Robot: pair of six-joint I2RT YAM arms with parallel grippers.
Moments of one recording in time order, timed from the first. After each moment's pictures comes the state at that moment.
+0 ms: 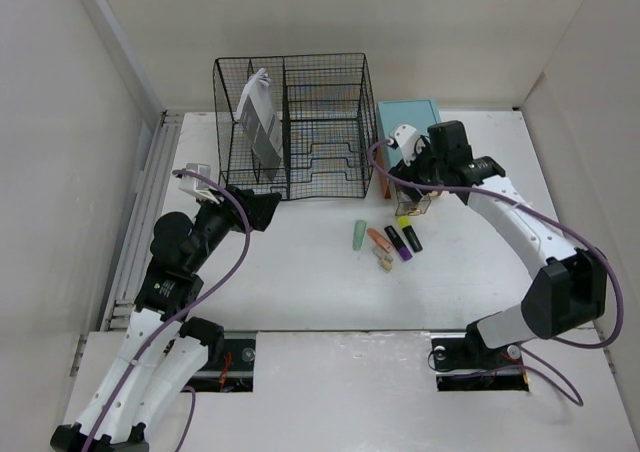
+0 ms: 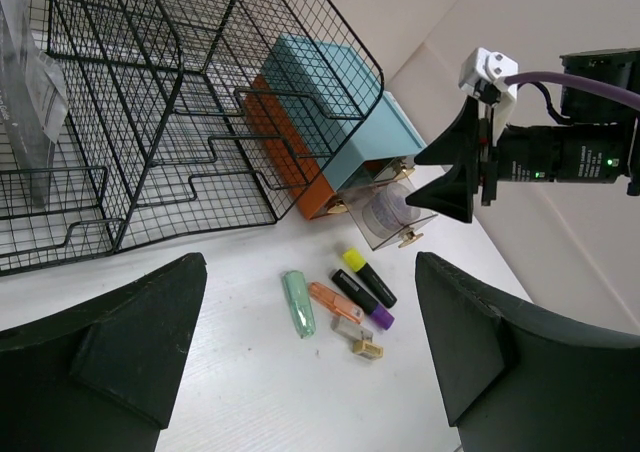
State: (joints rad) left arm -0.34 0.56 0.65 -0.07 0.21 -0.56; right arm 0.33 1.45 1.25 -0.58 -0.15 -0.53
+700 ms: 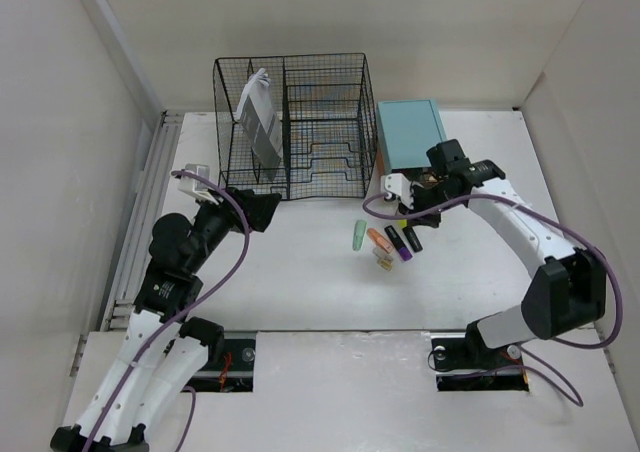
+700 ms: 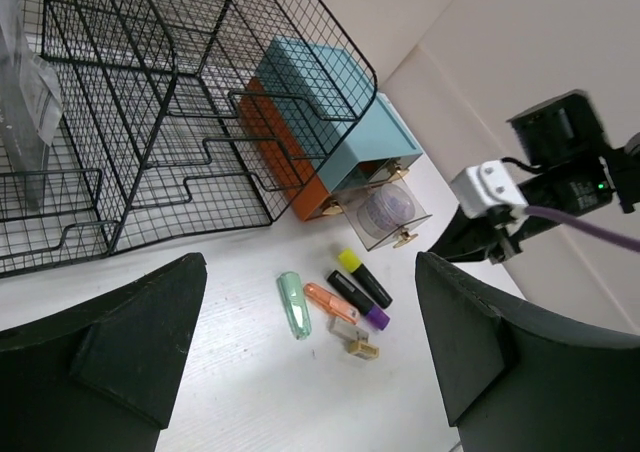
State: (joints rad) left arm -0.34 0.55 0.65 -0.07 0.21 -0.56; right arm 0.31 1.44 1.23 -0.99 -0.53 -1.08
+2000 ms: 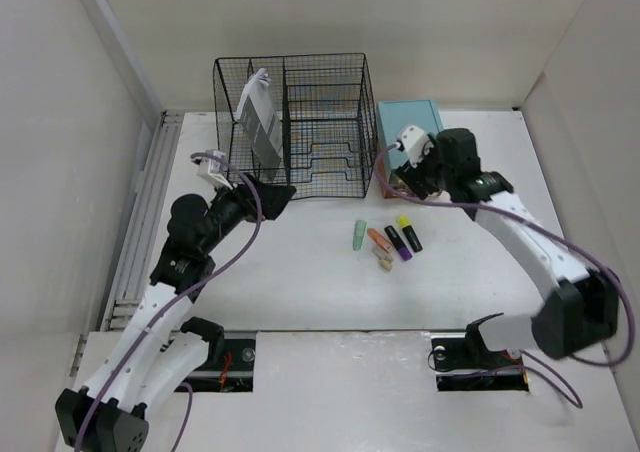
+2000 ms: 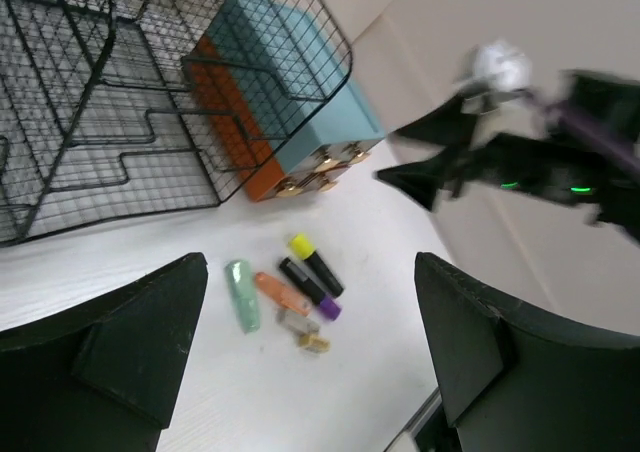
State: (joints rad) left arm -0.35 0.71 0.61 0.11 0.31 -0.73; right arm 0.33 1.45 1.15 -0.41 -0.05 -0.62
